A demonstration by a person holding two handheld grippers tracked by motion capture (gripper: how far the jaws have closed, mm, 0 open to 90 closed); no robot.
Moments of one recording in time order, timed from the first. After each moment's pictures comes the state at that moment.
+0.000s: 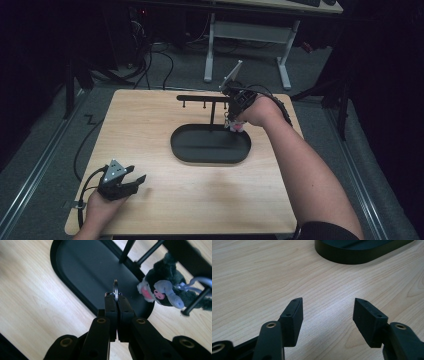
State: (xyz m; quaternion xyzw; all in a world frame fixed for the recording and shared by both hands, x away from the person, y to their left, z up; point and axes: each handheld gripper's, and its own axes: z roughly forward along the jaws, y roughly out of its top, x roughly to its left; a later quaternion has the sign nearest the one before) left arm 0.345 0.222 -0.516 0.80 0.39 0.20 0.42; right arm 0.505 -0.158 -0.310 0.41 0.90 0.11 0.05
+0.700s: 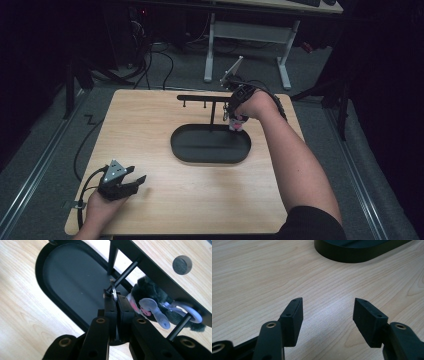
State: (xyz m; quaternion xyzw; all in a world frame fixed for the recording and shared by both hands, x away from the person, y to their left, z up) left arm 0.345 0.222 -0.517 0.80 0.39 0.19 0.41; right arm 0.540 -0.165 -0.324 0.43 0.89 0.12 0.06
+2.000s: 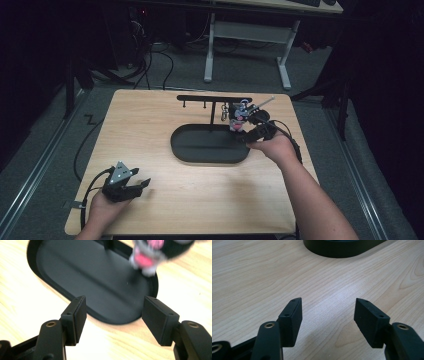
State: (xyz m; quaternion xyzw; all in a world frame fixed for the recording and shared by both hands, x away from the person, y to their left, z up) left arm 0.343 0.210 -0.521 0.82 0.36 0.19 0.40; right arm 0.452 -0.229 -0.390 0.49 0.84 0.22 0.09
